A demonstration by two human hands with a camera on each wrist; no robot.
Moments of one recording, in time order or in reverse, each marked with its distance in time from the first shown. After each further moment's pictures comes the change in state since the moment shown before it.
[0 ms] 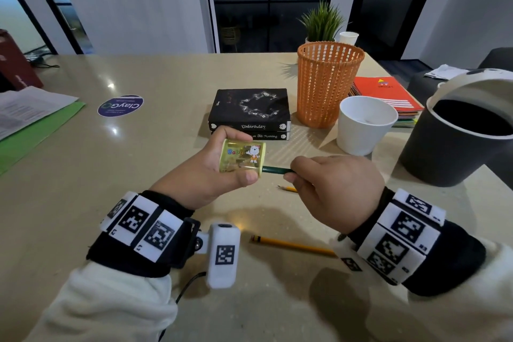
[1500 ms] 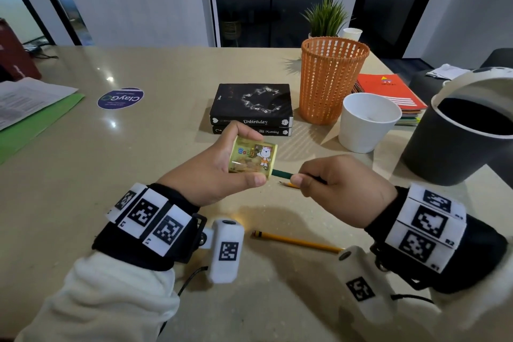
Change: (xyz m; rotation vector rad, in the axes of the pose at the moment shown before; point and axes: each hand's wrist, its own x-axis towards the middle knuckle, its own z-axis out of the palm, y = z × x) left_hand 0.001 -0.004 0.003 0.130 -0.047 0.029; right_hand 0.003 0.004 -0.007 0.414 -0.349 0.265
